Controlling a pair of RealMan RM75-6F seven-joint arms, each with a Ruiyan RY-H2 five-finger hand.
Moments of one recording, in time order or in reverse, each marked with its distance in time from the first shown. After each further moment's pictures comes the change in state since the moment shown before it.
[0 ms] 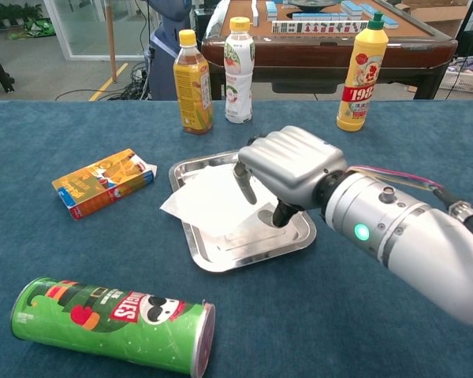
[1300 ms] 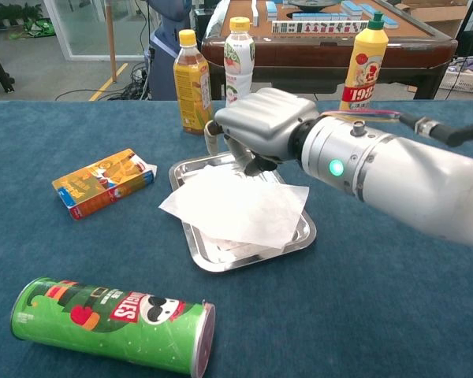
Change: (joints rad) left arm 0.023 0.012 0.003 0.006 -0.005 0.024 -0.014; right arm 0.122 0.118 0.127 -0.033 0.094 -0.192 -0.011
